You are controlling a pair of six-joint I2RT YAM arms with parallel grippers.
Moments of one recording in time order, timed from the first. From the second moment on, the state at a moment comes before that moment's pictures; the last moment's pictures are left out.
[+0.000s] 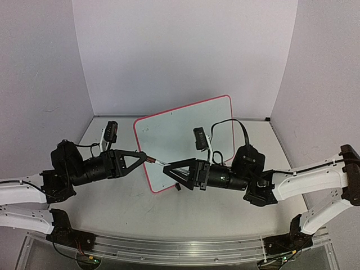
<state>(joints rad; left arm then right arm) -1.00 0.85 0.47 0.51 0.28 -0.94 1.17 1.44 0.74 0.82 -0.28 0.80</state>
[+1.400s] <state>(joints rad) -1.00 0.92 0.52 0.53 0.29 -0.90 1.16 1.46 0.74 0.85 -0.25 0.84</state>
